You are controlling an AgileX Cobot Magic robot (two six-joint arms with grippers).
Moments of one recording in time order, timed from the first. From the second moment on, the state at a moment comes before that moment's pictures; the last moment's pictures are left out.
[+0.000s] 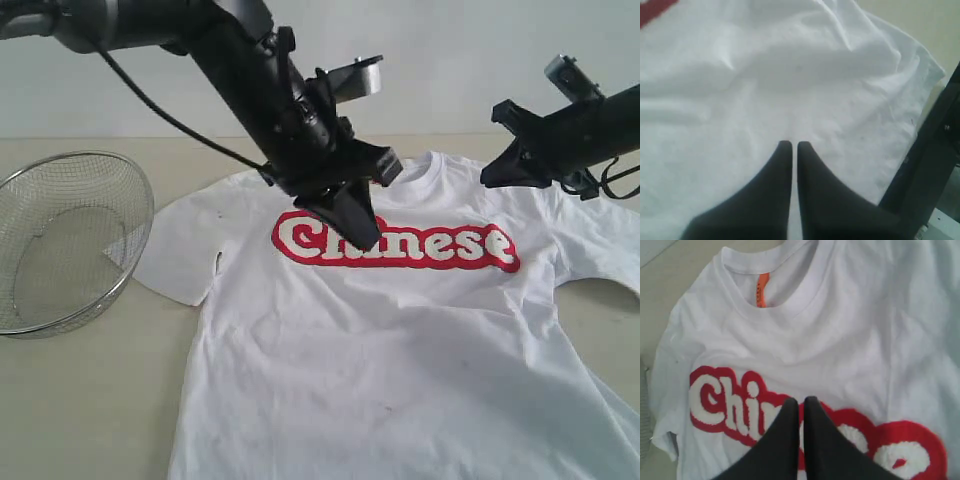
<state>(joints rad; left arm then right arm) -0.55 2.07 -1.75 -0.61 1.21 0.39 -0.26 2.10 -1.44 1.05 0.85 -0.65</state>
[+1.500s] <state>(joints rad) -0.70 1.72 -0.83 -0.63 0.85 0.53 -0.12 1.64 -0.84 0.22 0.86 -0.19</state>
